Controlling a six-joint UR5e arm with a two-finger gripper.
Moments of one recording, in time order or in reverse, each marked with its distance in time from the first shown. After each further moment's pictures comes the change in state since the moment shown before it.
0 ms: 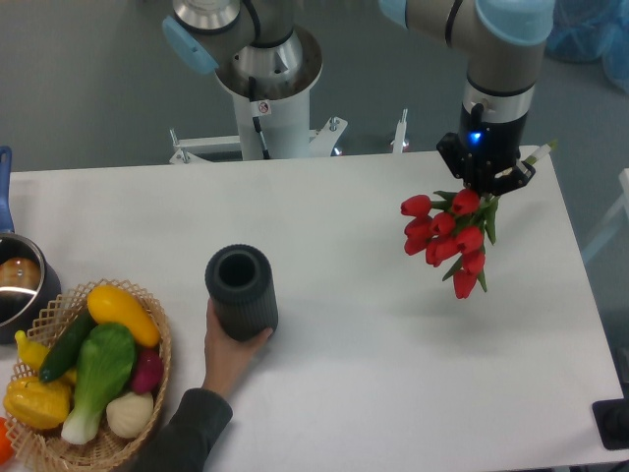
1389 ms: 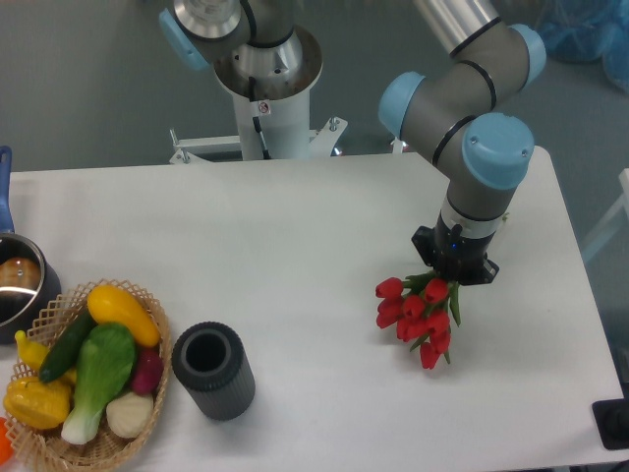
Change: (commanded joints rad) arm -0.075 -0.259 0.021 0.133 -0.092 -0.123
